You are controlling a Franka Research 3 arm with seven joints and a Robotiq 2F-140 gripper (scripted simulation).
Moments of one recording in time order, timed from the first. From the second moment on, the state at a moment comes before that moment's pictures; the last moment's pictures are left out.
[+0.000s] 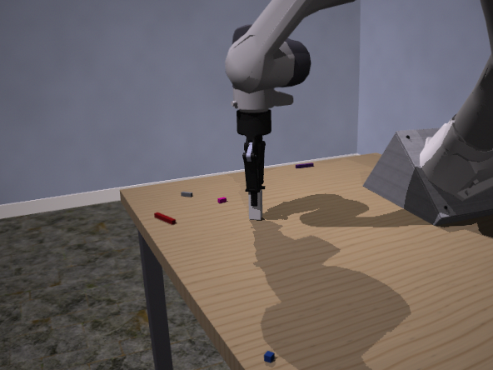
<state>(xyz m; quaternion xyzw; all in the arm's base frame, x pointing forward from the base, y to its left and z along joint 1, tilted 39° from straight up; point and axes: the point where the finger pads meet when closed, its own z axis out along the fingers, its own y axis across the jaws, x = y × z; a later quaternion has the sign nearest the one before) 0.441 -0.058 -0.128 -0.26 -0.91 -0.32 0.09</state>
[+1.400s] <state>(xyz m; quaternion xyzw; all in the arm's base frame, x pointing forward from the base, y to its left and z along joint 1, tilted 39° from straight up) 0.442 -0.058 -0.128 -0.26 -0.91 -0.32 0.08</state>
